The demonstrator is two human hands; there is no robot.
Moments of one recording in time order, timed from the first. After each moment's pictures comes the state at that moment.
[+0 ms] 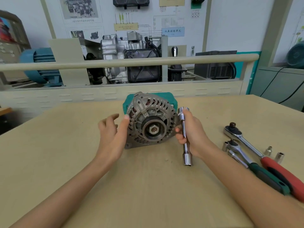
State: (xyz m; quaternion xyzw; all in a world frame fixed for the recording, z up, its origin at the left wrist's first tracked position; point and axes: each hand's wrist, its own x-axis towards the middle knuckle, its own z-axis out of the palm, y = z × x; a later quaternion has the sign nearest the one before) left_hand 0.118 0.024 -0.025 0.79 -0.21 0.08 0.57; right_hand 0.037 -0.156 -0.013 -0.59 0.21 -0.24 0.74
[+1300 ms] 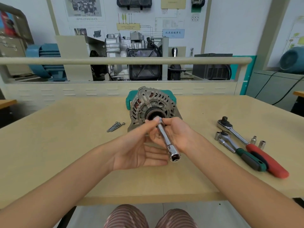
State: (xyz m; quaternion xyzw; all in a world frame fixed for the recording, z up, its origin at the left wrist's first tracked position) left_hand 0.045 0.041 0.000 0.58 -0.17 -0.51 0.61; right_hand 0.016 -0.096 0.001 -0.29 0.15 0.05 0.94
